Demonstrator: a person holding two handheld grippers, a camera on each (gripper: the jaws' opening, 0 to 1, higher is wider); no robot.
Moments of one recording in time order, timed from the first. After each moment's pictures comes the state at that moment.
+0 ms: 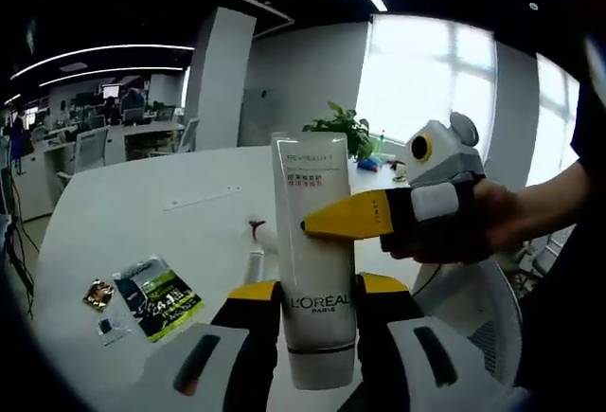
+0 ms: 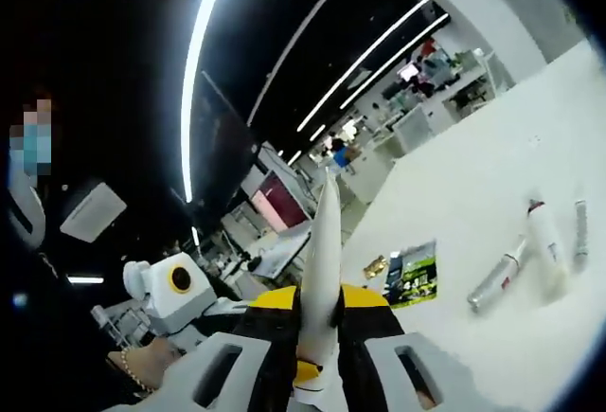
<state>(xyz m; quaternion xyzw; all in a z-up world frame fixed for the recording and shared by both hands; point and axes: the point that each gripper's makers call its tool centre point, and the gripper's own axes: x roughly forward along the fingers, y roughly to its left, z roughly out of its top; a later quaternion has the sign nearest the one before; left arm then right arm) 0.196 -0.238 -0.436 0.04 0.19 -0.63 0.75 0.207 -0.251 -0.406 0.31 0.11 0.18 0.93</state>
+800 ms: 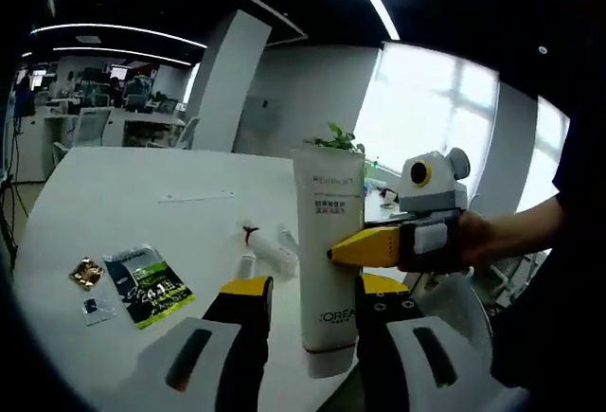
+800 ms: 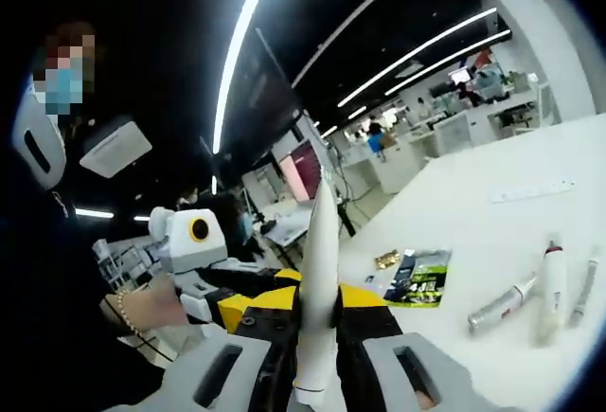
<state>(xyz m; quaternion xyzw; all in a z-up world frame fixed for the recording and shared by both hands) 0.202 -0.215 -0.416 -0.06 0.20 -0.64 0.74 0.198 -0.232 -0.408 0.21 0.13 0.26 0.93</state>
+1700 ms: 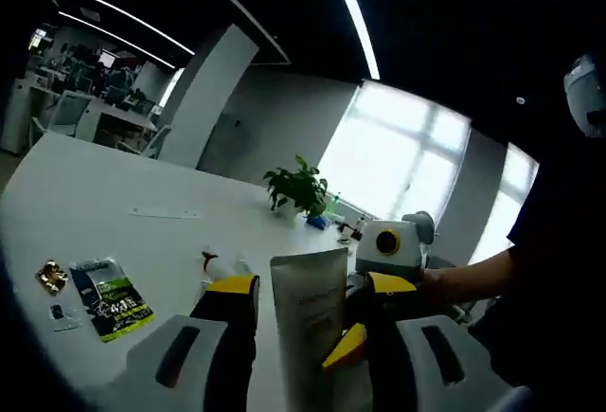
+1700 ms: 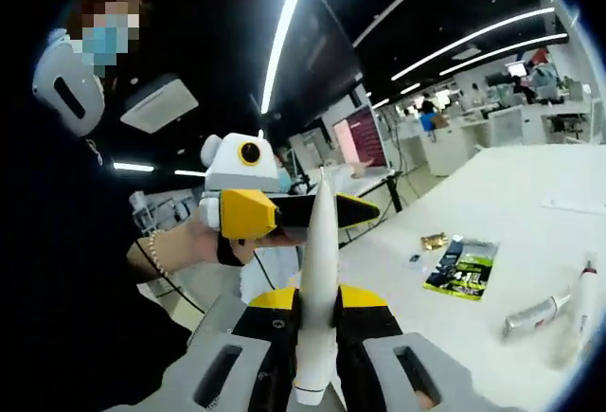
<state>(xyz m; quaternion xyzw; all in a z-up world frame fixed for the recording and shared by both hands) 0.193 -0.217 -0.368 -0.15 0.19 -0.69 0.68 0.169 -0.175 -0.412 0.15 0.17 0.38 0.90</state>
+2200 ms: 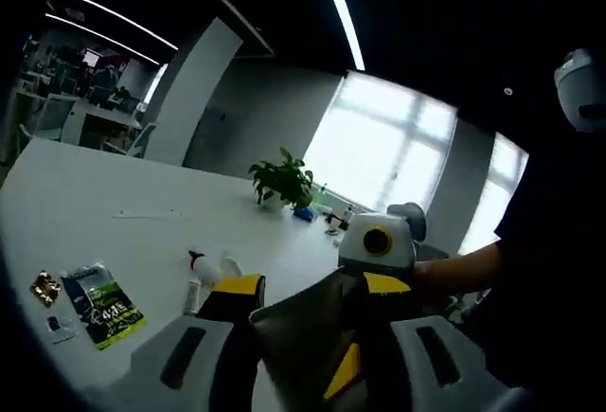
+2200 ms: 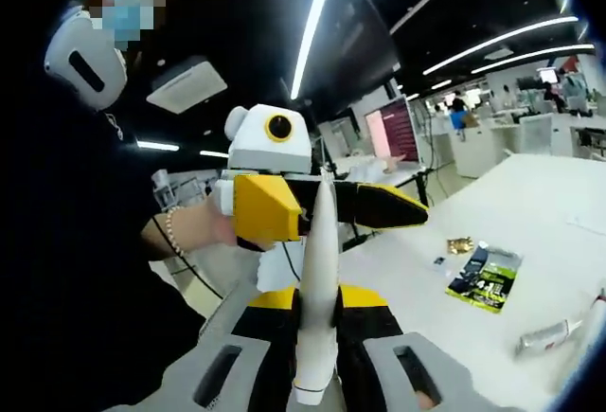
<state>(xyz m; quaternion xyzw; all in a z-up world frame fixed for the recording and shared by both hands) 0.184 -0.219 -0.365 -0.12 0.19 -0.72 0.66 0.165 -0.158 -0.411 0.11 0.17 0.44 0.87</state>
